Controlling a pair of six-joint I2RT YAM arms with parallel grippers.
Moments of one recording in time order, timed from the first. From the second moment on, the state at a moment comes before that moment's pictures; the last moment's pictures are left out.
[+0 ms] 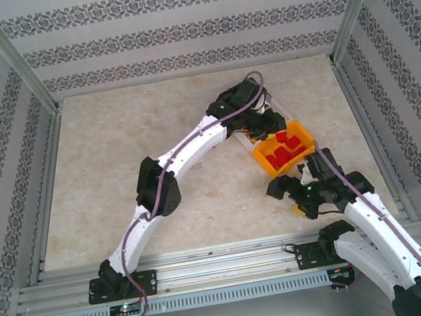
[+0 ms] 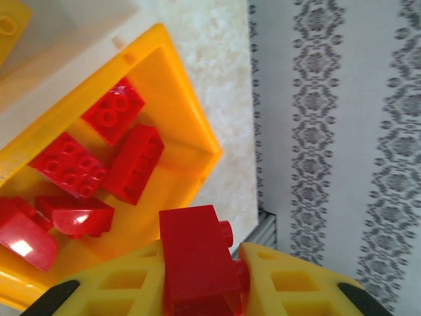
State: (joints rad) left arm -0.79 2.48 2.47 -0.79 0.50 -0.95; right arm 0.24 0.72 0.57 -0.98 -0.49 0.83
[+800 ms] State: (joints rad) left arm -0.80 2.59 2.55 -0.88 0.43 -0.94; right arm 0.36 0.88 0.76 -1.00 -0.33 0.62
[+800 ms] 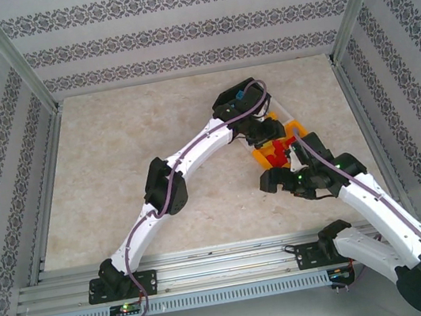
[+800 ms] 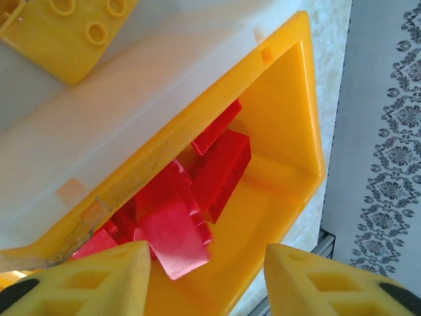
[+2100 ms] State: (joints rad) left arm -0.73 1.74 1.77 -1.03 -0.04 -0.69; right arm 0.37 1.08 0.94 -0.97 -0.37 0.60
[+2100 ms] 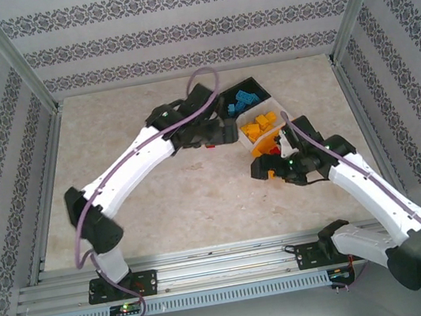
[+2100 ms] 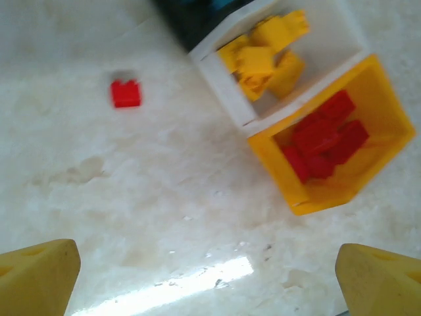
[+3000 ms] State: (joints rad) left arm -0.18 1.15 0.90 -0.74 0.40 -0.76; right arm 0.55 1.93 1.85 -1.20 -0.14 0.73
